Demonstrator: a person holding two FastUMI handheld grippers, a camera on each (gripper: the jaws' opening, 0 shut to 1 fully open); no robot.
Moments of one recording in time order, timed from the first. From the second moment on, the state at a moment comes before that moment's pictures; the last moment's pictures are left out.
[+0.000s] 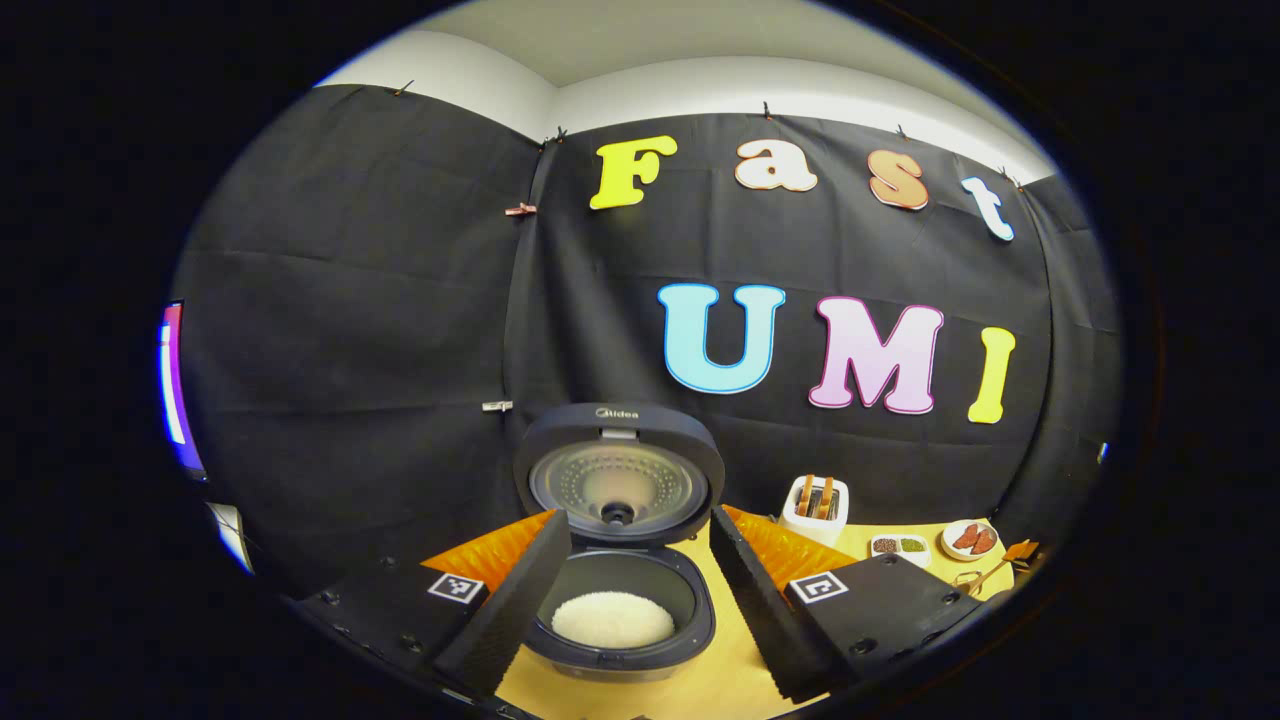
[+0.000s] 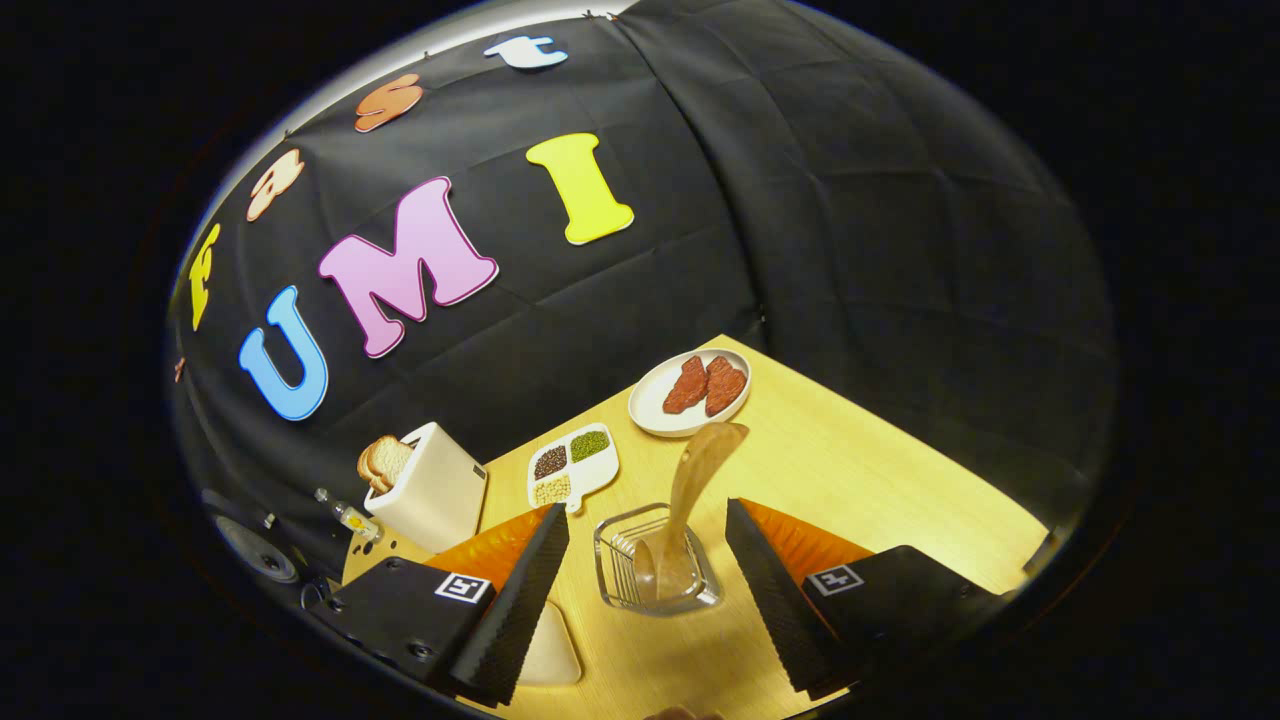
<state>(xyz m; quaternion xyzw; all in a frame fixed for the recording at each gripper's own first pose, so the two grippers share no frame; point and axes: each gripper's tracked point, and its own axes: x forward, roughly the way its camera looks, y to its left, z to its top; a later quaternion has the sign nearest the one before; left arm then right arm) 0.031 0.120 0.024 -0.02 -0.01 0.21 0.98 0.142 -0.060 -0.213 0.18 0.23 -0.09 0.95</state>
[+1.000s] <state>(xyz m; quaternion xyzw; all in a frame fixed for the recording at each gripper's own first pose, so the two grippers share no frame) 0.177 0.216 0.067 0.04 -0.06 0.11 0.99 -0.045 0.070 -0.111 0.04 0.16 0.03 0.98</state>
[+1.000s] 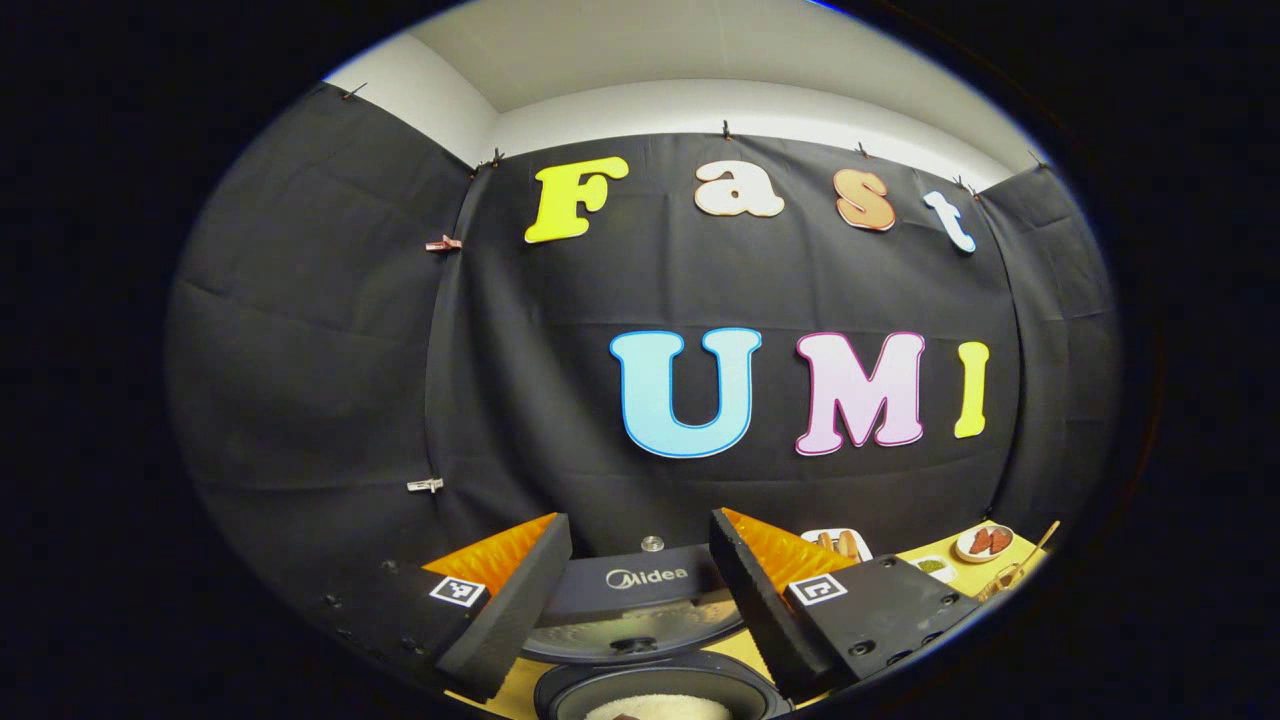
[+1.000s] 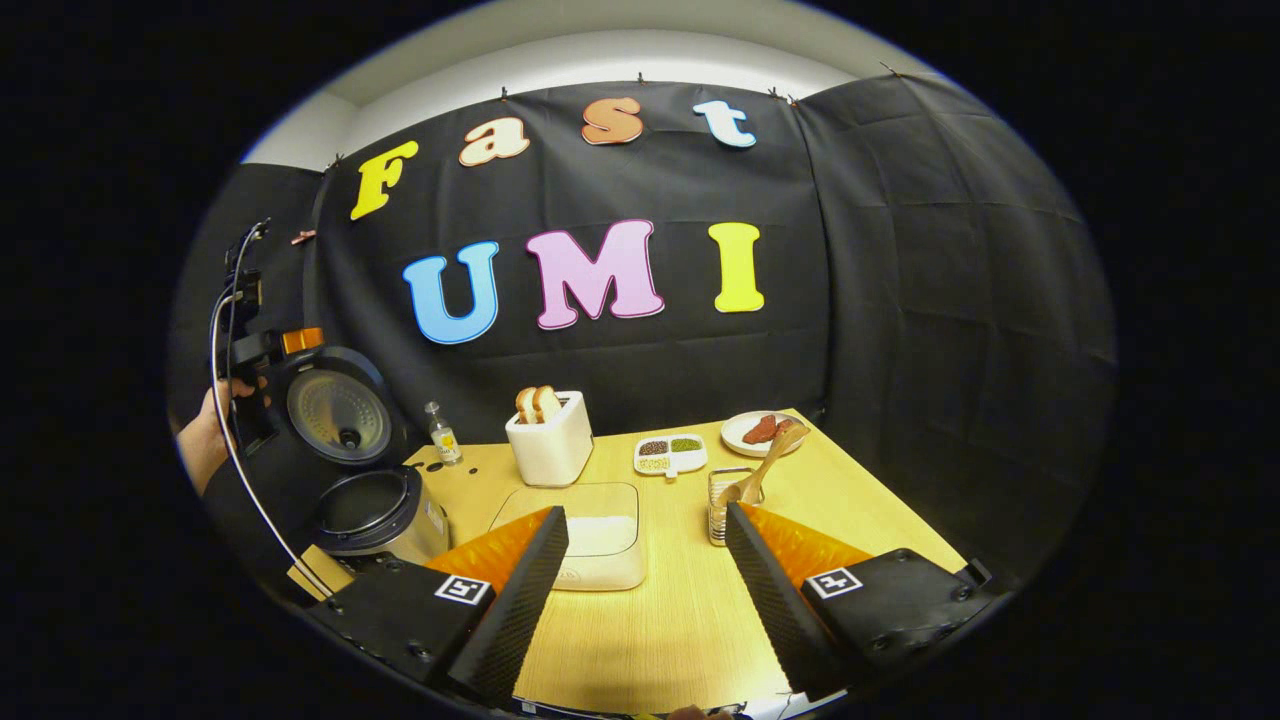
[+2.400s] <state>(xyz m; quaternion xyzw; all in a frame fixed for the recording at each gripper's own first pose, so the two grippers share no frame) 0.060 0.141 -0.136 -0.03 0.22 0.10 0.97 -0.054 0.080 -0.167 0.09 0.24 0.01 0.97</state>
